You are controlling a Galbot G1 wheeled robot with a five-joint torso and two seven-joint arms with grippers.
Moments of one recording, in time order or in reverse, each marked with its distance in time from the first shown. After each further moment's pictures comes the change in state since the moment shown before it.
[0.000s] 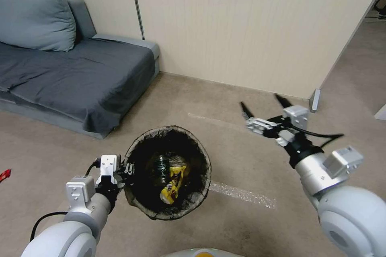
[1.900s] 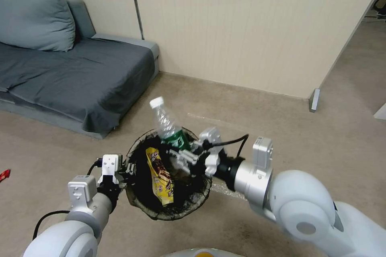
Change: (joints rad) left arm -0.004 0.021 0.017 0.000 -0.025 -0.006 -0.042; right arm 0.594 -0.131 -0.685 0.021 0.708 -0.327 0.043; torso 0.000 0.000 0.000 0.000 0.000
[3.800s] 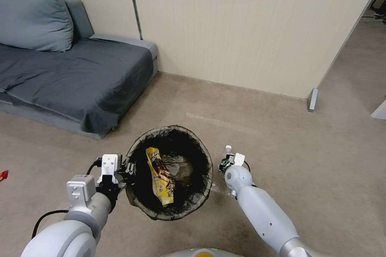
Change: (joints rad) left arm 0.000 0.018 -0.010 0.000 -0.025 0.002 0.004; right arm 0.097 0.592 0.243 -1.426 -0.230 0.155 0.225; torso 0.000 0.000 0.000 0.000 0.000
